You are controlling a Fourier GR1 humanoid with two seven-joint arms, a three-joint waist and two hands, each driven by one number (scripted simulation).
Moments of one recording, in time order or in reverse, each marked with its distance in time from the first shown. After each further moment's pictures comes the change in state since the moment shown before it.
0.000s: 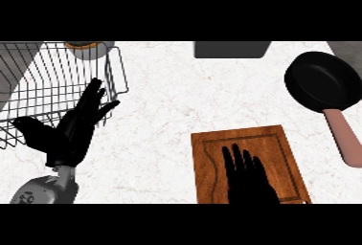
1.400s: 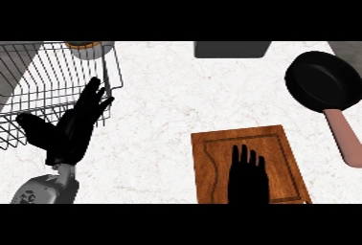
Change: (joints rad) left arm -0.005 -0.035 0.040 0.006 -0.051 -0.031 0.029; right arm 0.052 0.136 -0.208 0.356 0.170 0.066 -0.112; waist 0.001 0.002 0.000
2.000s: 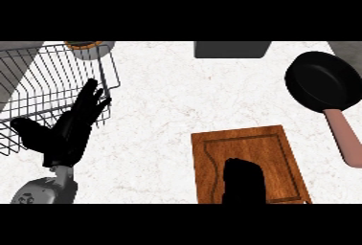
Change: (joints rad) left arm 0.022 -0.033 0.044 -0.003 -0.022 -0.051 -0.021; right arm -0.018 -0.008 0.008 0.017 0.014 -0.040 -0.093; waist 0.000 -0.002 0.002
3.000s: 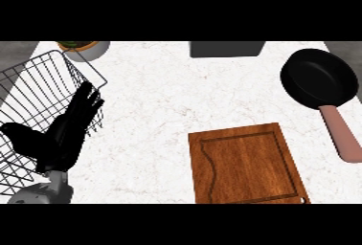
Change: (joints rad) left arm 0.036 -0.010 0.028 -0.042 -0.016 -0.016 0.024; right arm -0.039 -0.524 -0.922 0.038 -0.449 -0.119 -0.458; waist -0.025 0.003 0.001
